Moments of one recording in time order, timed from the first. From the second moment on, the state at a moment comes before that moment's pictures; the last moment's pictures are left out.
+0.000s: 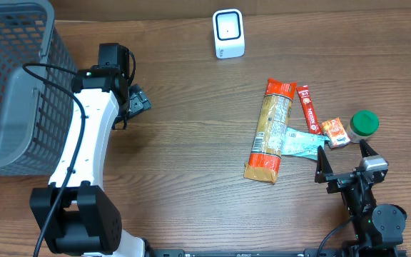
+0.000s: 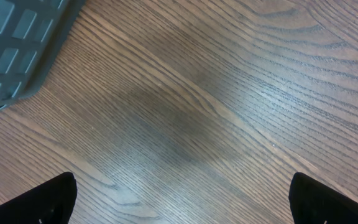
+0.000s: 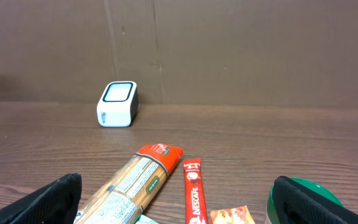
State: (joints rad) left arm 0.02 1.70 1.47 -1.12 -0.27 -0.57; right arm 0.05 0.01 0.02 -0.03 -0.12 0.05
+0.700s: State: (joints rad) left arm 0.02 1.56 1.47 -1.12 -0.27 -0.57; right arm 0.05 0.01 0.02 -0.03 -0.12 0.05
